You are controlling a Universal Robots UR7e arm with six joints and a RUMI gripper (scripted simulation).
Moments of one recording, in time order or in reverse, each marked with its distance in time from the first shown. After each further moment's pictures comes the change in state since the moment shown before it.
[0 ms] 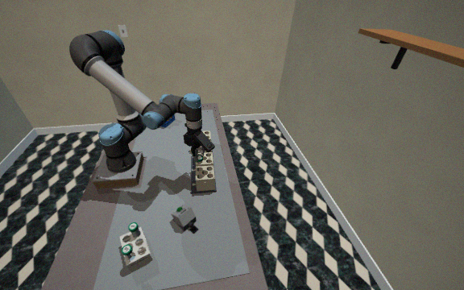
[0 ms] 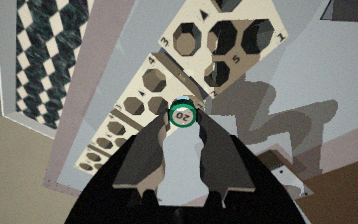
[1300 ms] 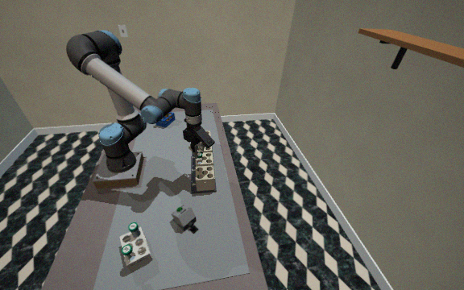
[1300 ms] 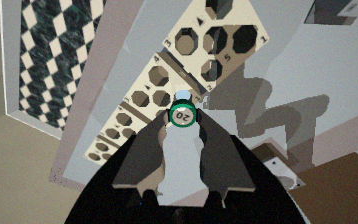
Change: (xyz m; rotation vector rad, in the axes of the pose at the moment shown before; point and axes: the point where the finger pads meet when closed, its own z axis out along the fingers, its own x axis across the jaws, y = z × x) arm 0.000 0.000 -0.027 0.000 0.000 0.000
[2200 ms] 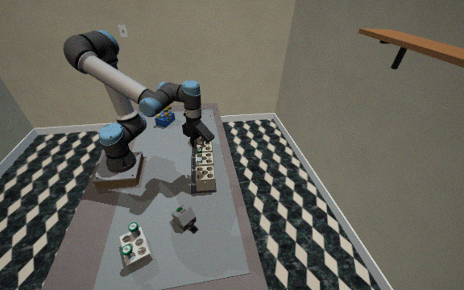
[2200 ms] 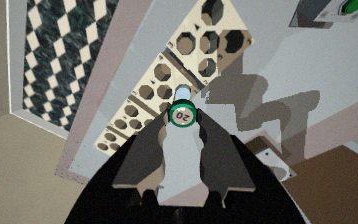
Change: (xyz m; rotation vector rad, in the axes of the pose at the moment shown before) arm 0.000 0.000 -0.033 0.000 0.000 0.000
